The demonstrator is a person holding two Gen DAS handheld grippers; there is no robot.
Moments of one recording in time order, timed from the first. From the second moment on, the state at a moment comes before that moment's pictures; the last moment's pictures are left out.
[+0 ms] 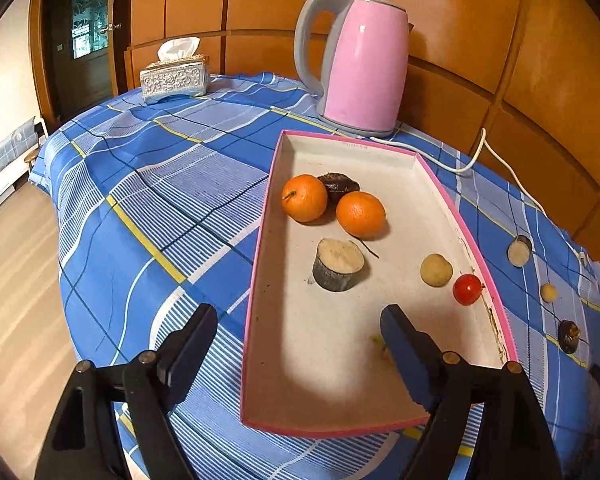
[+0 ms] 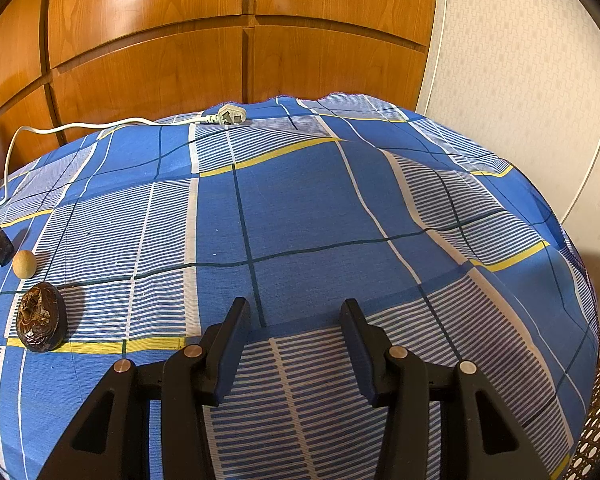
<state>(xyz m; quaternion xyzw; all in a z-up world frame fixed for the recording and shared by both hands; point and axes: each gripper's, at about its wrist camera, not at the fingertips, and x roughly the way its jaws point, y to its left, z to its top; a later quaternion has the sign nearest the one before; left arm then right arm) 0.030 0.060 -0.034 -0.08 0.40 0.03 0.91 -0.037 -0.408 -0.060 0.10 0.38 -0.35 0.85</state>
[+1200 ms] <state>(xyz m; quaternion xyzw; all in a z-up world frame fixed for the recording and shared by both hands) 0.026 0.069 -0.040 -0.11 0.42 0.02 0.90 -0.030 -0.410 -0.050 0.14 0.42 -0.30 0.84</state>
